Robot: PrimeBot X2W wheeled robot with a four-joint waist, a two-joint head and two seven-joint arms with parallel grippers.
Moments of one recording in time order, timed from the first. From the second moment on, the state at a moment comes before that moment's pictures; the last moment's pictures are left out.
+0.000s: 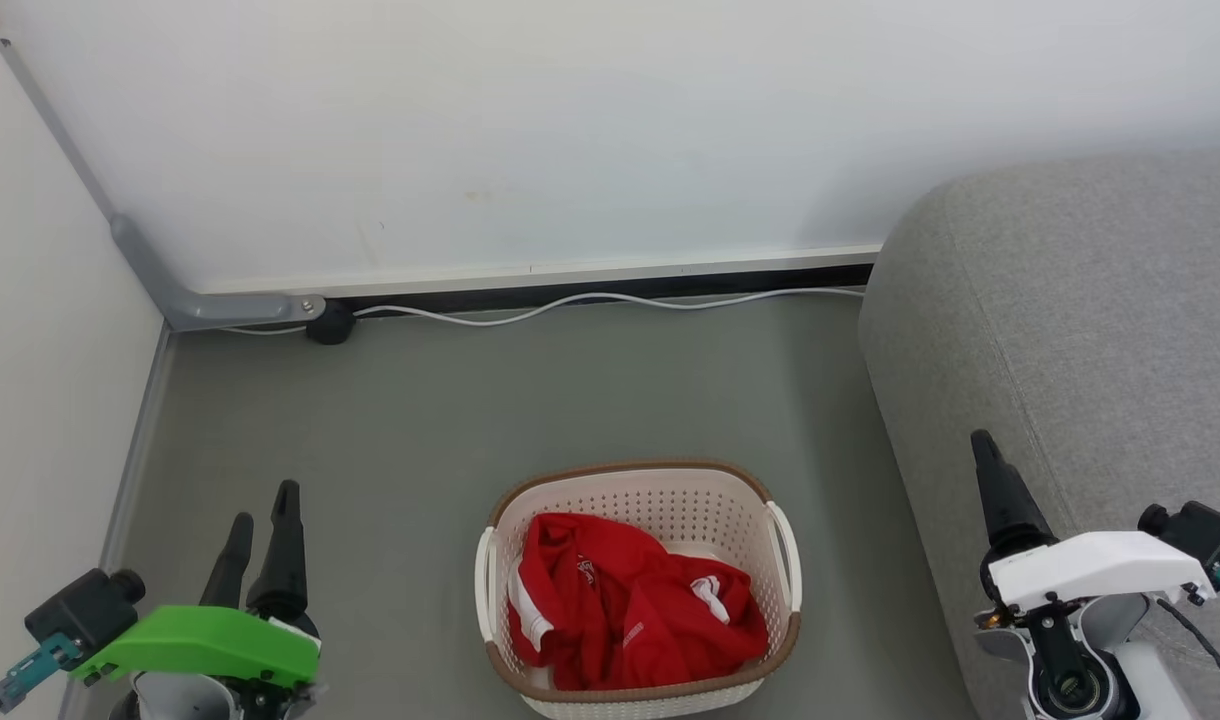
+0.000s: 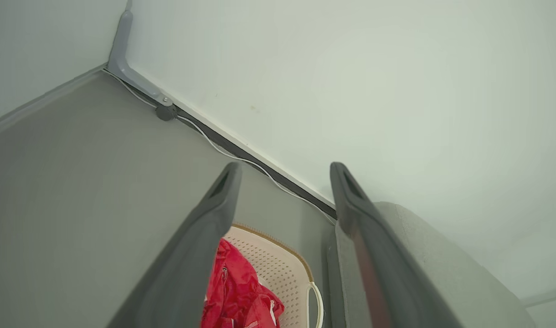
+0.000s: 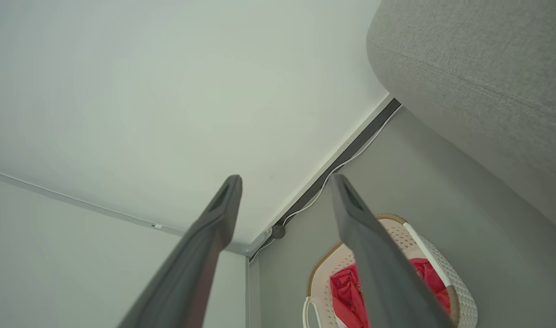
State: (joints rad) left arm 0.01 0.06 -0.06 0.16 -0.93 -0.06 -0.06; right arm 0.01 -0.05 0.06 0.25 1.02 0.03 -0.06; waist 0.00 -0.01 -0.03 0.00
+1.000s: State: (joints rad) left arm 0.08 0.07 -0.13 0.10 -0.47 0.02 -0.16; right arm 0.03 -0.06 0.18 0.23 0.63 -0.02 -0.16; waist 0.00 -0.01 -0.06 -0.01
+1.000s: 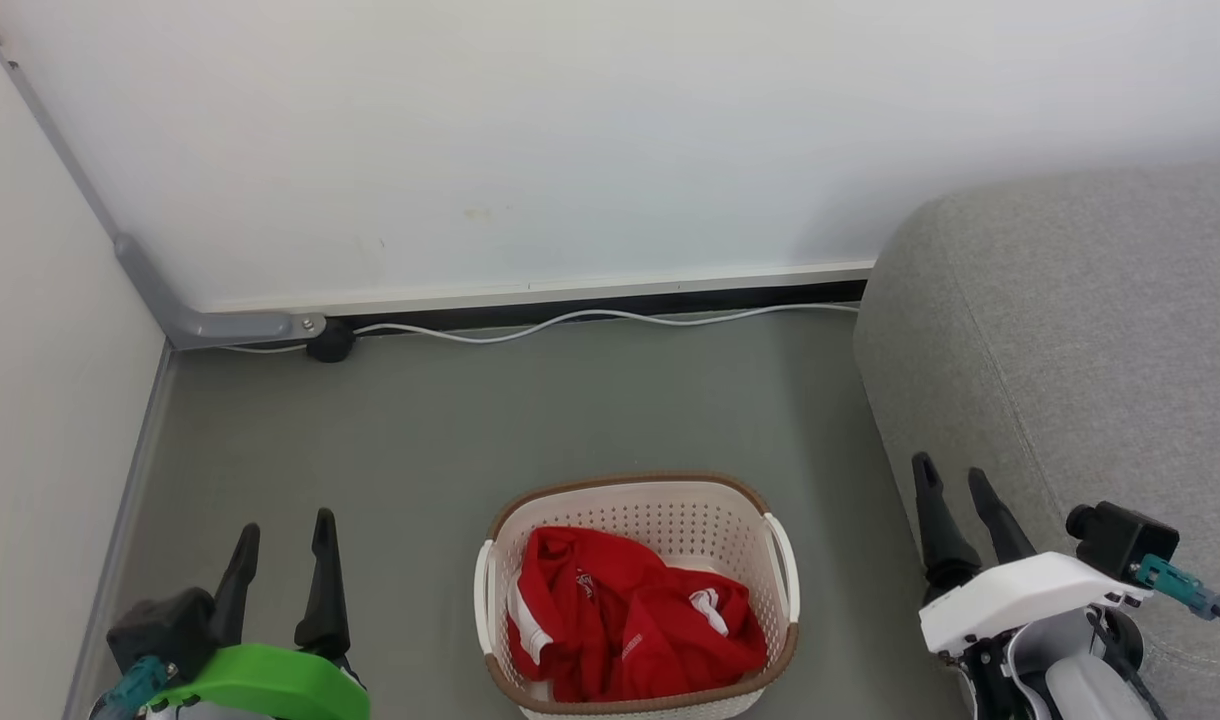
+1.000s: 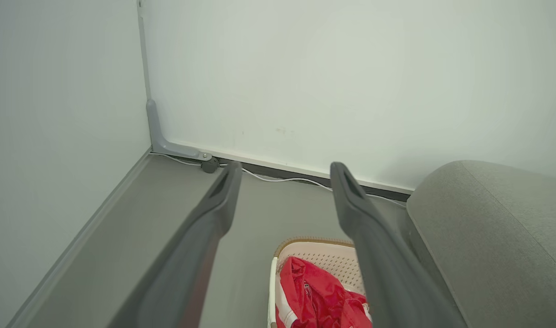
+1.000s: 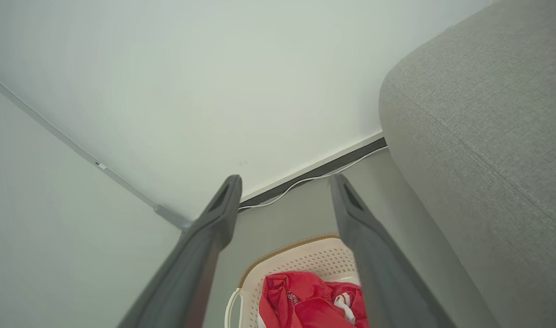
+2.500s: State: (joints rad) left arm 0.13 0.07 -0.16 0.17 -0.17 0.05 -0.25; right arm 0.05 -0.06 0.28 0.28 0.31 -0.05 -0.25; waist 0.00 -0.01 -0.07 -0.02
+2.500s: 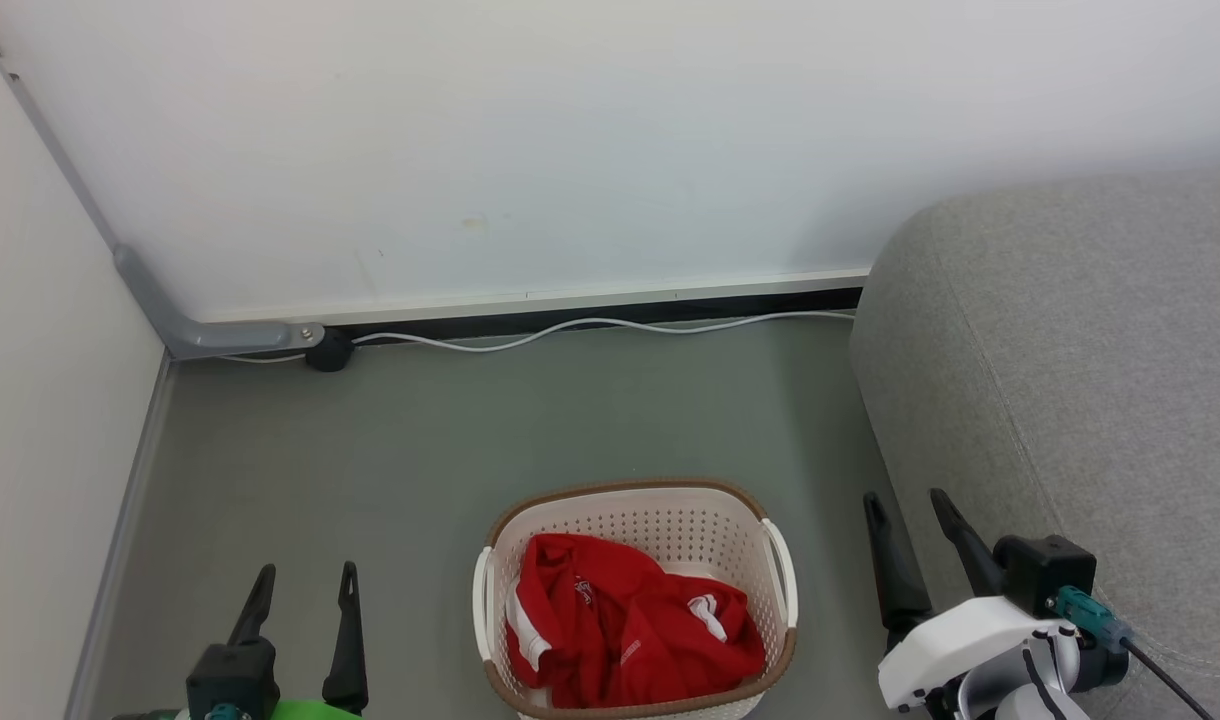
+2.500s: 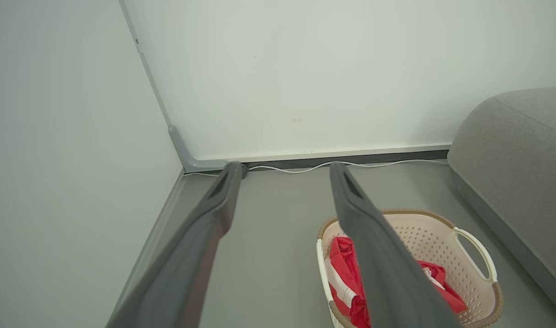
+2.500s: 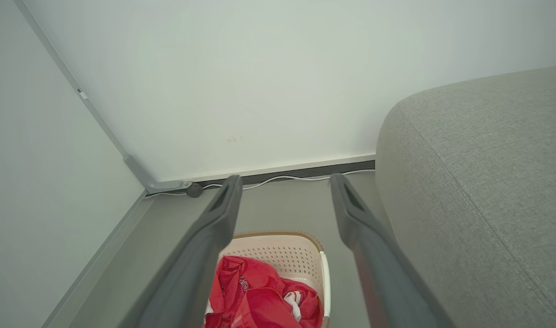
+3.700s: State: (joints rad) left arm 0.12 0.07 -0.15 0.15 -0.16 0.04 -0.25; right arm 0.03 -0.06 0.26 0.25 0.31 -0.04 -0.25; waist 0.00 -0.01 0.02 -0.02
